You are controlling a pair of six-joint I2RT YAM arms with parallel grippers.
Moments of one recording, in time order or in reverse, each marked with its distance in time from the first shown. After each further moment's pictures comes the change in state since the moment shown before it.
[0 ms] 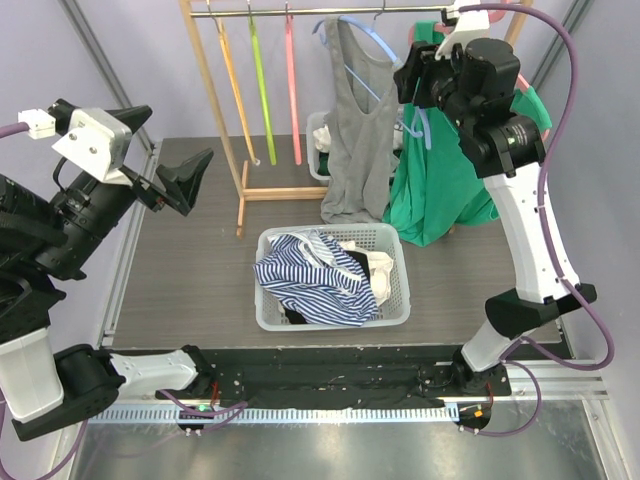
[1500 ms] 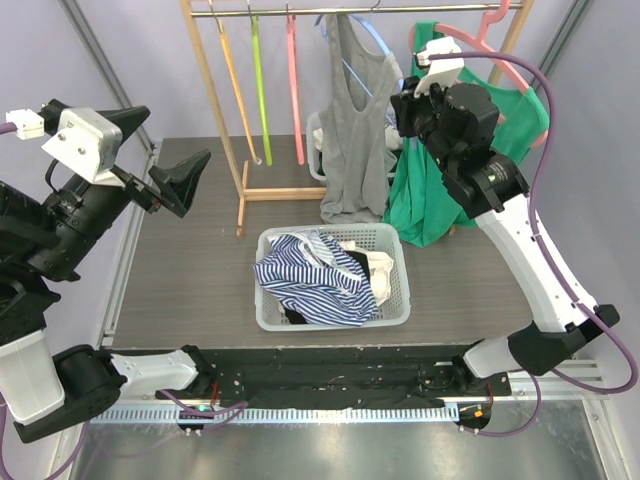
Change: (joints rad) left arm 0.023 0.007 0.032 -0.021 0.041 -0.027; right arm 0.121 -0.220 -0.413 0.222 0.127 -0.131
